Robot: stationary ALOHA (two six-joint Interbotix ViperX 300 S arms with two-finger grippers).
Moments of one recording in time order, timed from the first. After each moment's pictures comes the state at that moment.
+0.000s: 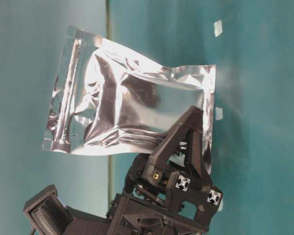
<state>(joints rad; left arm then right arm) 0.01 0.37 0.80 0.02 -0.78 -0.11 -0.06 -0.66 0.82 0.04 0.52 0.17</state>
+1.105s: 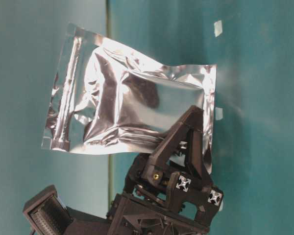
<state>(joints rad) 0.01 0.37 0.80 0.02 -0.78 -0.11 -0.05 -0.68 0.86 0.05 0.52 0.17</state>
